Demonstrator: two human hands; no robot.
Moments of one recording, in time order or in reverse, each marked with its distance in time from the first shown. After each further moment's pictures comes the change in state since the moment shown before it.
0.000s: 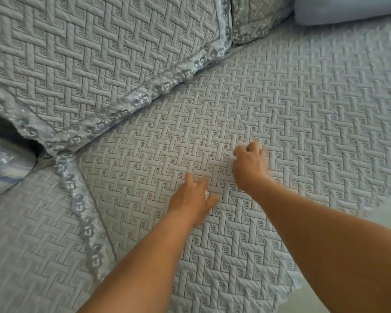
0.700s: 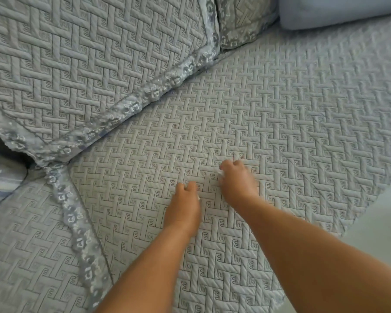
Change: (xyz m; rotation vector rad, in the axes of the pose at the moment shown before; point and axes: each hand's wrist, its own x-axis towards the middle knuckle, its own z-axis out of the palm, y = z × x) left_hand -0.004 0.011 0.007 -0.098 0.154 -0.075; right_hand -0.020 -0.001 0.009 0.168 -0.051 0.010
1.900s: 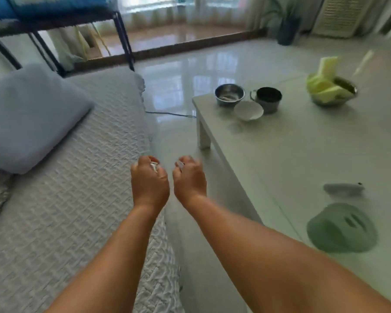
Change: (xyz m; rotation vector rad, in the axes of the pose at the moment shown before) left_hand -0.237 0.357 -0.114 -0.392 -0.052 0.935; right_hand -0.300 0.118 -0.291 0.645 0.954 0.809
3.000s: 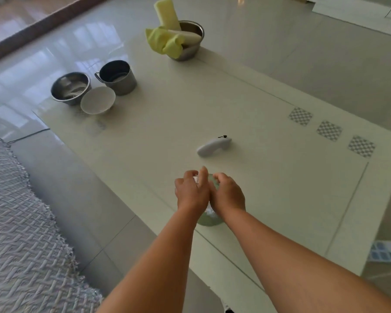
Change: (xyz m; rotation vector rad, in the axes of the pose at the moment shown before) left_hand -0.231 0.203 0.375 0.027 -0.894 -0.065; right_hand -0.021 0.366 -0.306 -0.022 0.271 0.613
